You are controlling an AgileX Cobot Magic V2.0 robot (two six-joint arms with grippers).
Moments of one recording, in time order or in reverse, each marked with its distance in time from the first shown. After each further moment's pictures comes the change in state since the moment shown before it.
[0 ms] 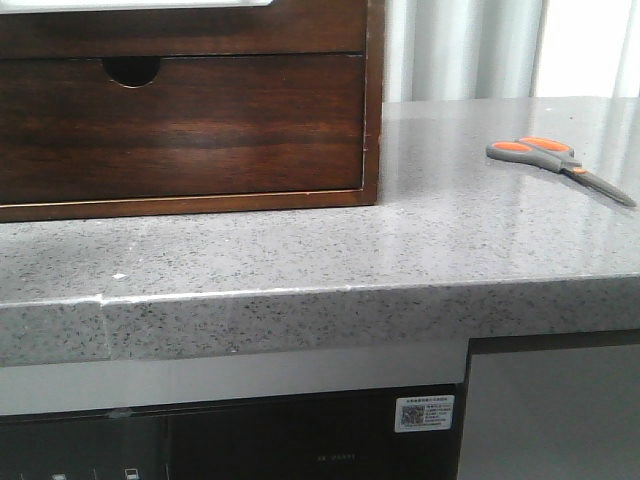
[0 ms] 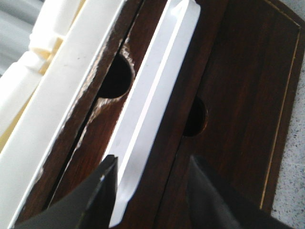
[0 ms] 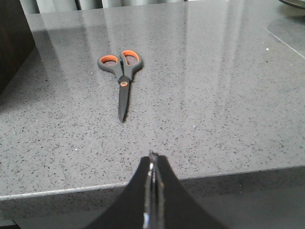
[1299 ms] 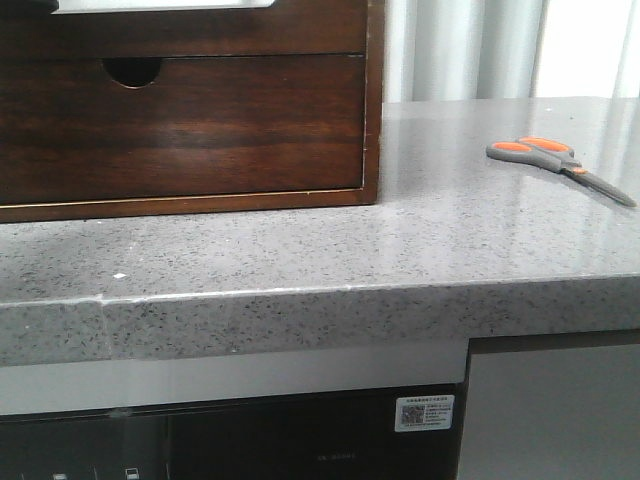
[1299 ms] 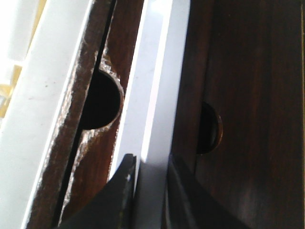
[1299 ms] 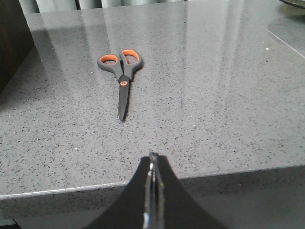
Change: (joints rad) left arm -0.031 0.189 -0.135 0.023 0.001 0.167; right arm 0.000 0.000 0.000 0.000 0.000 0.000
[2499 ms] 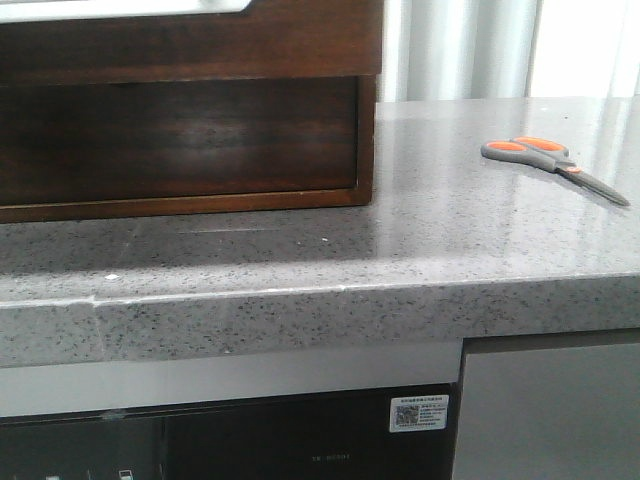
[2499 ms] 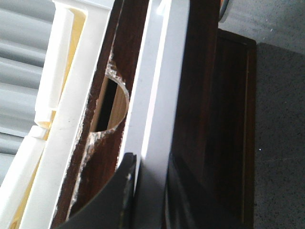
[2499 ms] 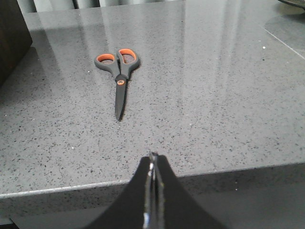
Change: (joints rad) left arm -0.011 -0.517 0.331 0.085 -0.010 -0.065; right arm 0.000 0.000 0.000 0.000 0.002 0.000
